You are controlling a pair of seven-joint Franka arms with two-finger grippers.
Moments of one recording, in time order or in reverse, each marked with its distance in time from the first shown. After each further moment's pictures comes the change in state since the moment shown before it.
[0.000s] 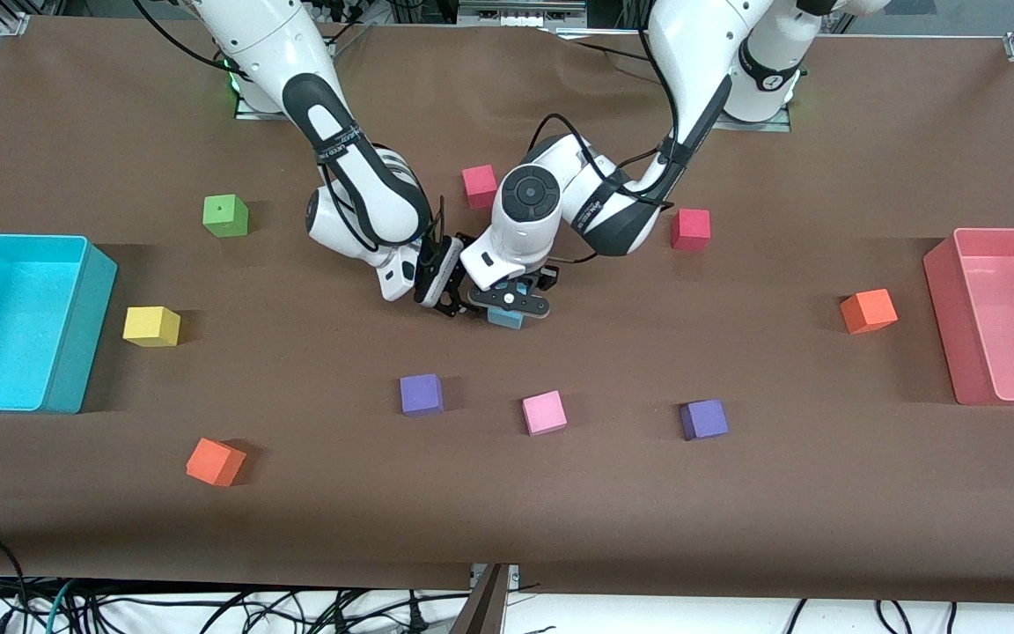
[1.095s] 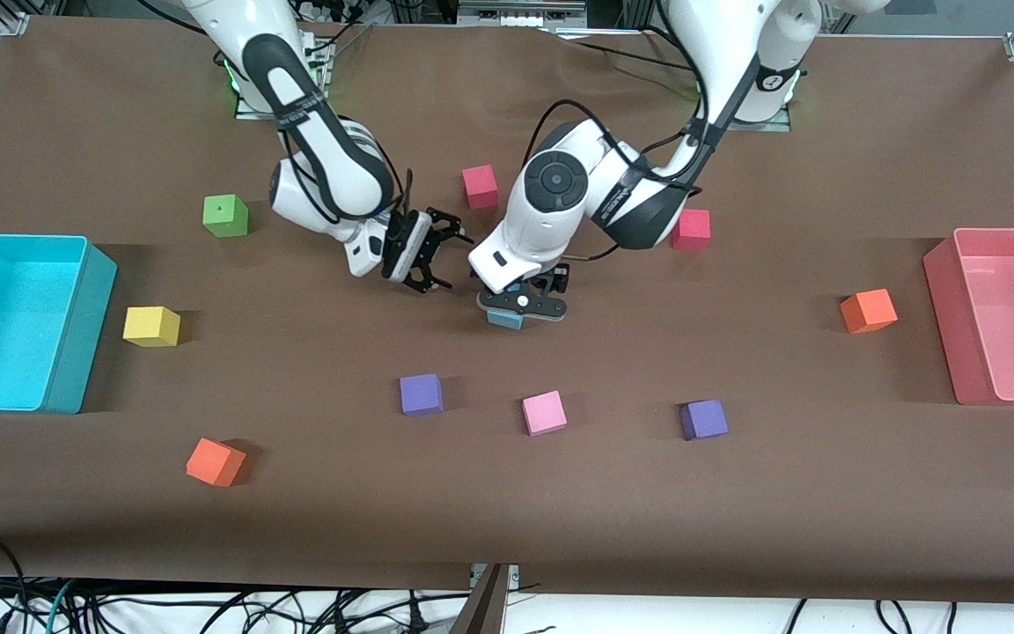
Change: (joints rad) left arm 0.032 -0.104 0.038 0.036 -0.060 -0.077 -0.003; right arm -0.083 -0.226 -0.003 -0.273 -0.029 -0.122 0.044
